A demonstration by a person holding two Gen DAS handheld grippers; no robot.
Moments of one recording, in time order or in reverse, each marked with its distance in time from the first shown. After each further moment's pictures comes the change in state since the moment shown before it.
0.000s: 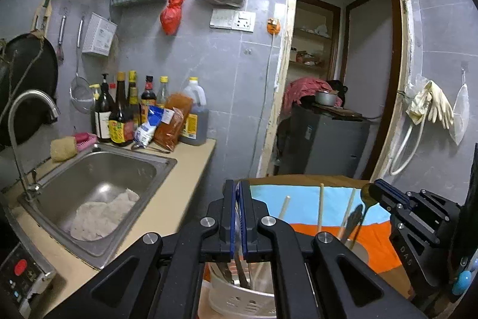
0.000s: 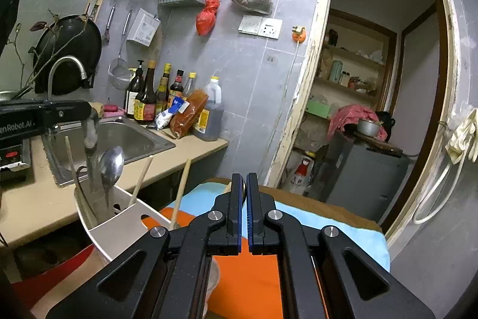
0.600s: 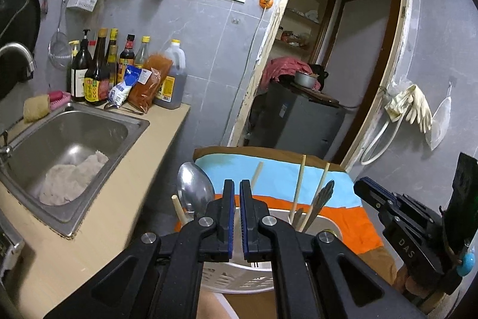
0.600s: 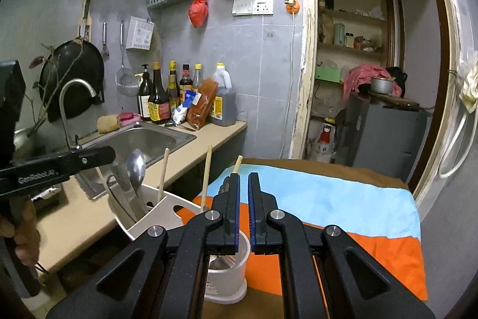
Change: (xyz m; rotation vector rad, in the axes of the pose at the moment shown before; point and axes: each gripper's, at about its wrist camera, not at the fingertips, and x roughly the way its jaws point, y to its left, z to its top) left arm 0.010 0.013 -0.015 -0.112 0.144 -0.156; right arm -0.008 -0.016 -0.014 0.195 0.102 0.110
